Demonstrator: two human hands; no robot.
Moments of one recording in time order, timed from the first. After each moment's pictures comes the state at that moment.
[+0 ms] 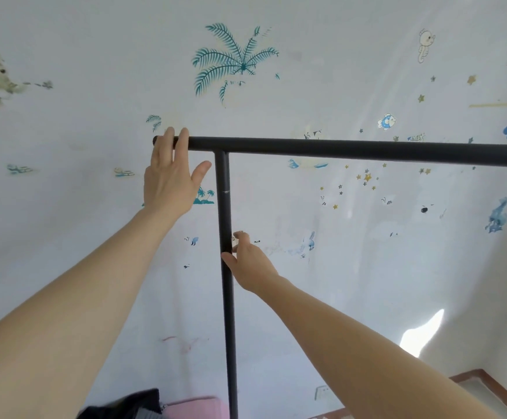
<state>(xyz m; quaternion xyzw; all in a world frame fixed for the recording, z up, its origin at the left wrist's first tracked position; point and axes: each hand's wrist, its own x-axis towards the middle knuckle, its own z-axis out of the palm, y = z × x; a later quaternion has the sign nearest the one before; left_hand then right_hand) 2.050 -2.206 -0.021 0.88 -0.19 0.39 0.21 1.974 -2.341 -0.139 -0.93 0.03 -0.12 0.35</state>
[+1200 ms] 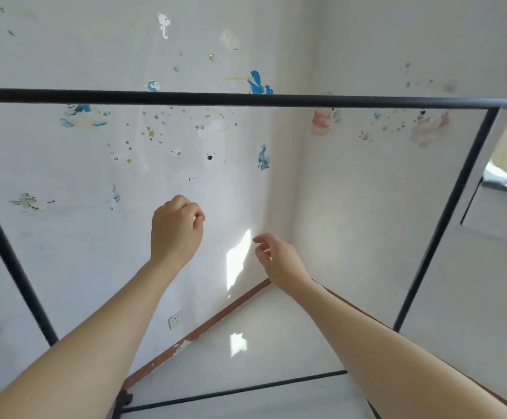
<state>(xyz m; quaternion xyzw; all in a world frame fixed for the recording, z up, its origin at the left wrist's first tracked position) 1.640 -2.456 -0.157 0.79 -0.45 0.27 0.33 1.476 -2.585 -0.205 -0.87 0.29 -0.27 0.29</state>
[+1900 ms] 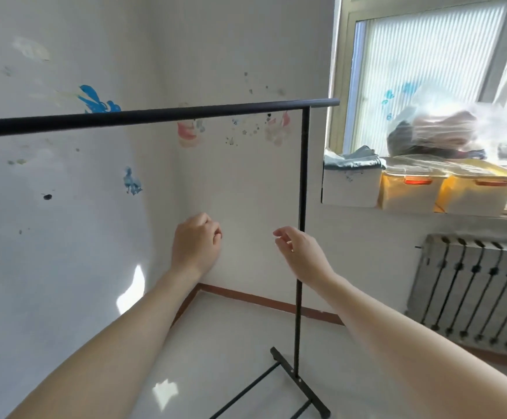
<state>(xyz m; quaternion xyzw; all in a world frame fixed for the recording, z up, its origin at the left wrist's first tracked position) 1.460 -2.691 -0.165 0.66 -0.66 0.18 0.31 1.244 -2.730 -0.191 -0.77 0.48 -0.37 0.20</state>
